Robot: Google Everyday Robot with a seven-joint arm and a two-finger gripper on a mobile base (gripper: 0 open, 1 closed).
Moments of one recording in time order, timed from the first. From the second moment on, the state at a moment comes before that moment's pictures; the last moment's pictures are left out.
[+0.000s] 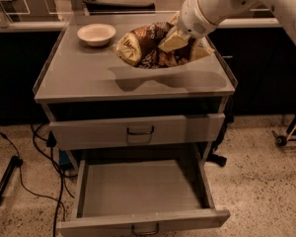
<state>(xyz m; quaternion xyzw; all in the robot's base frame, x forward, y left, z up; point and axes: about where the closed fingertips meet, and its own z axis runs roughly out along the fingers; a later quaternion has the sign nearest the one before) 0.678 -0.054 0.947 -0.64 0.67 0.07 0.38</state>
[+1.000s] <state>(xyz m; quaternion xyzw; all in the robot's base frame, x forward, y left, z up) 0.605 -0.071 0.976 -0.63 0.68 0.13 0.36</state>
